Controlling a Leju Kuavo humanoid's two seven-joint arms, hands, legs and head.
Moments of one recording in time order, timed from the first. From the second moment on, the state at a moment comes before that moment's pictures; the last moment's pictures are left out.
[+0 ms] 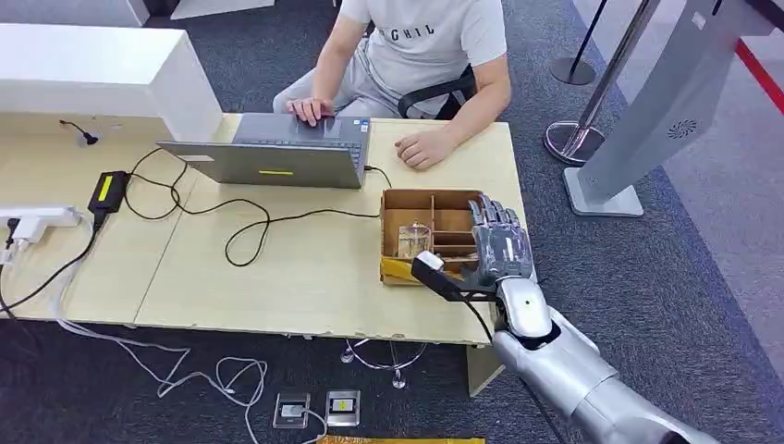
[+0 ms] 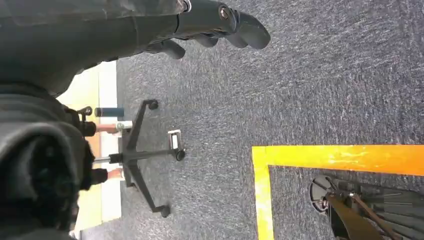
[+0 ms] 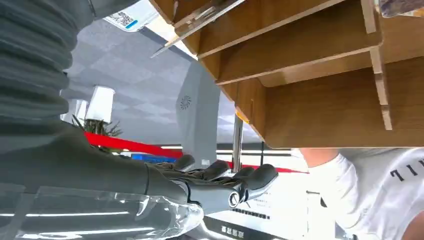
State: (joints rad) left arm -0.13 0.12 -1.36 -0.24 1.17 0.41 -0.04; right arm -0.71 -0.17 0.93 -0.91 0.89 -0.26 0.43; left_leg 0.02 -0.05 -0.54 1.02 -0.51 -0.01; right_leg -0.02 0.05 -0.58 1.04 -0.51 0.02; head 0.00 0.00
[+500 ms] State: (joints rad) left arm -0.13 0.13 -1.36 -0.24 1.17 0.41 -0.04; right arm -0.69 -0.18 0.93 -0.95 0.89 -0.21 0.40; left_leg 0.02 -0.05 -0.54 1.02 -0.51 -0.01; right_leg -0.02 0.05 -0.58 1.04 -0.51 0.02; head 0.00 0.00
